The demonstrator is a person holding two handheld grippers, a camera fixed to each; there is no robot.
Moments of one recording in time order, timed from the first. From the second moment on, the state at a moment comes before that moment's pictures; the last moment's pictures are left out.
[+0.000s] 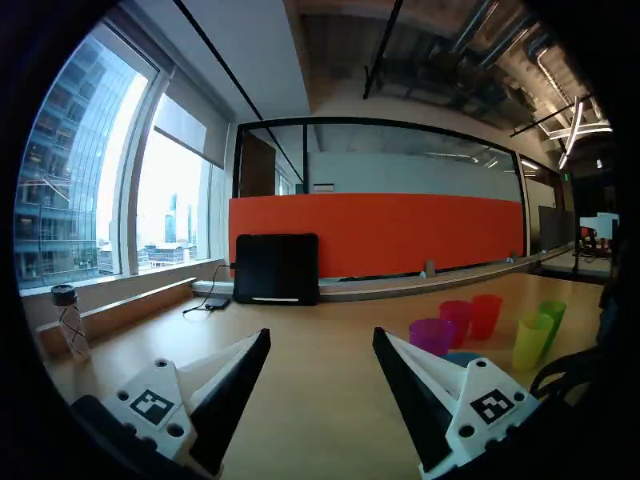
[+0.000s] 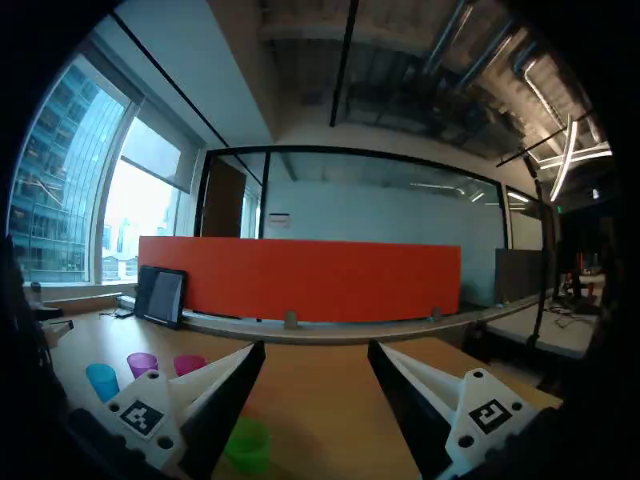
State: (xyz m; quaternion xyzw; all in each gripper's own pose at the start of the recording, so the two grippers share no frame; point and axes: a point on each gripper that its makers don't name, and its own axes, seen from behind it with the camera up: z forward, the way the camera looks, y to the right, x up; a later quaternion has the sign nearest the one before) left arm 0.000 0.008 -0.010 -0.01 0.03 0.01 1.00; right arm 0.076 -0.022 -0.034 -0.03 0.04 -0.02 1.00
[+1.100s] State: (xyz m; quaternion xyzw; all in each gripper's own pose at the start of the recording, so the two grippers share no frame) left arm -0.007 0.003 -0.004 -0.01 0.02 0.00 1.00; right arm 0.081 -0.022 -0.033 -0.03 0.05 -0.03 1.00
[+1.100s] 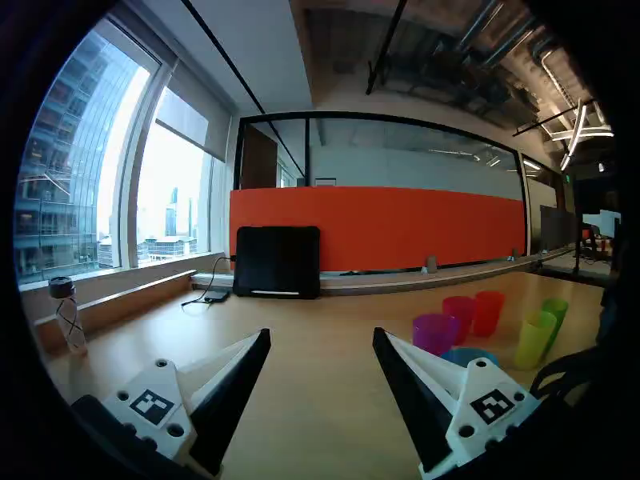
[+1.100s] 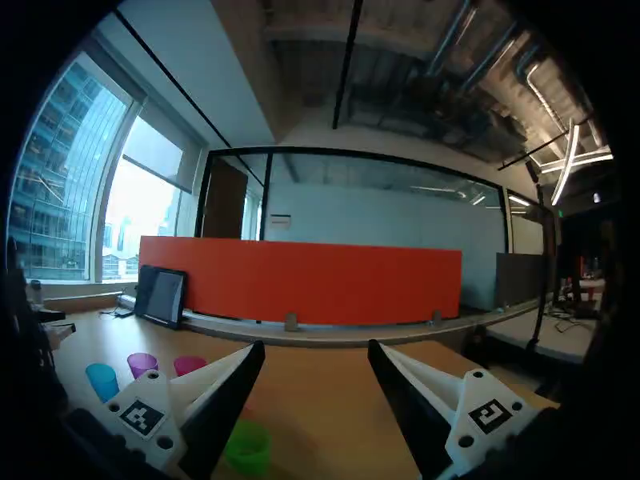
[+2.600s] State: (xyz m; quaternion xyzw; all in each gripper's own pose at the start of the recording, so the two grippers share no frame) left arm -0.007 0.001 -0.003 -0.01 0.02 0.00 1.00; right arm 0.005 -0.005 -0.019 -0.02 0.03 -0.01 1.00
